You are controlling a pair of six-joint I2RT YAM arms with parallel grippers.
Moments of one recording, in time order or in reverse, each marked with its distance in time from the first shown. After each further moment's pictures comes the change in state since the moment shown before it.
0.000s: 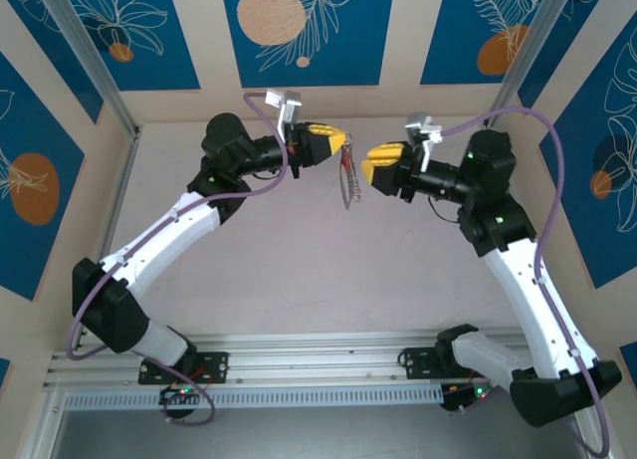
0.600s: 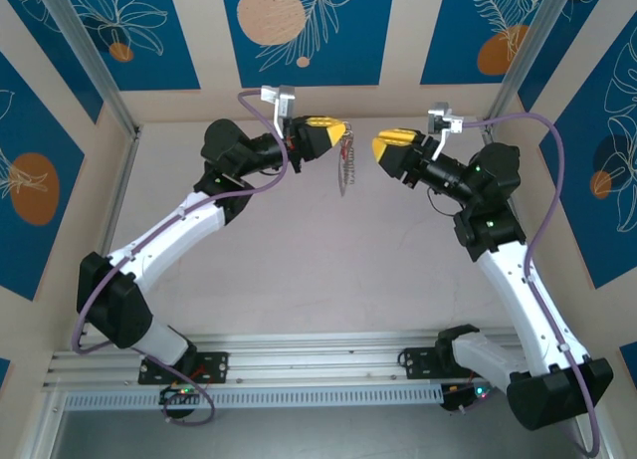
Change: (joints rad) left arm -0.002 0.032 -0.026 0.219 -0.052 -0.140; right arm -0.026 0.010 -0.146 0.428 0.093 0.346
